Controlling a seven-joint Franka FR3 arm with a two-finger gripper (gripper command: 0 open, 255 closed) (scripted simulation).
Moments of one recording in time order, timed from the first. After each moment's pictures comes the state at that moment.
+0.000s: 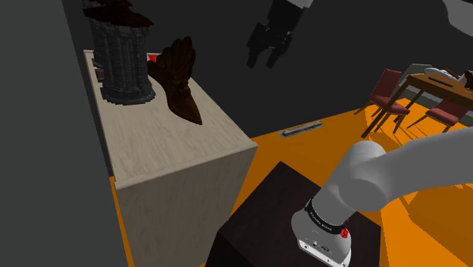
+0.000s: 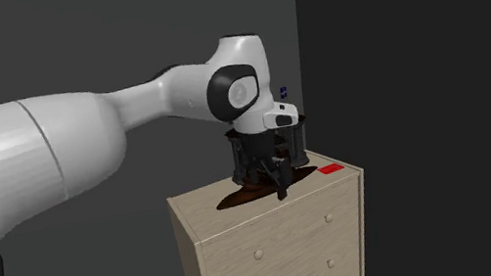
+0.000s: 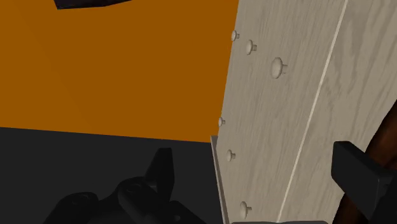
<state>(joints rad) 0.03 -0.64 0.05 -2.16 0.08 1.67 0.21</state>
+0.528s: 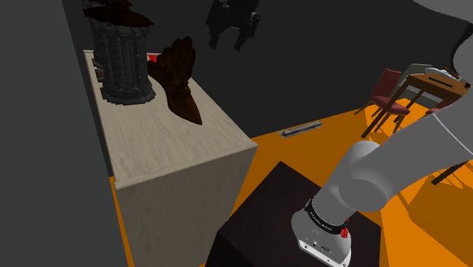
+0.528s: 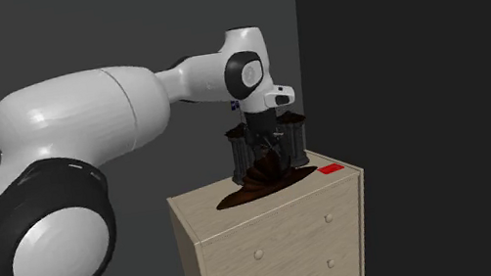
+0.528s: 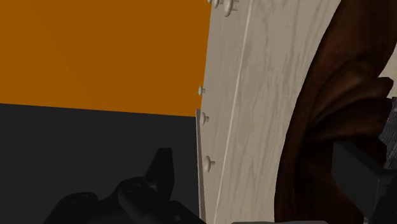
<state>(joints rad) 0.03 -0.37 0.15 -1.90 0.06 1.72 0.33</state>
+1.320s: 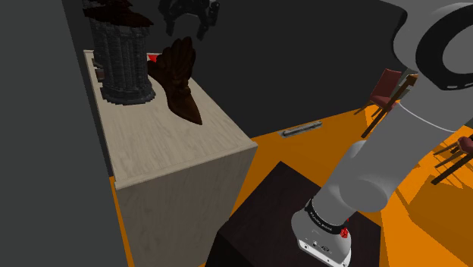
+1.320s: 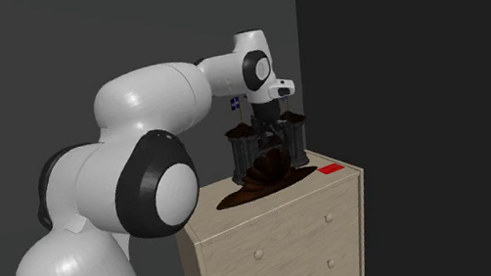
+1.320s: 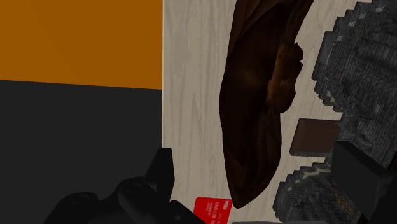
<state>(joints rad) 0.05 -0.05 0.23 -1.58 -0.03 1.74 0.46</state>
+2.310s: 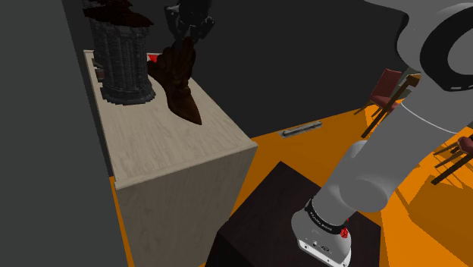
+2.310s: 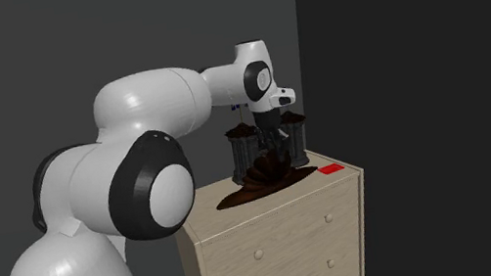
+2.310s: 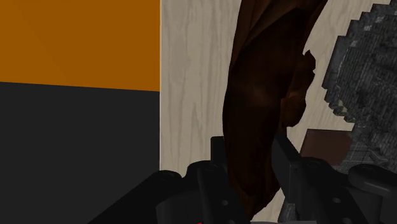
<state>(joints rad) 0.05 -0.07 0.23 -1.66 -0.03 1.81 0.46</state>
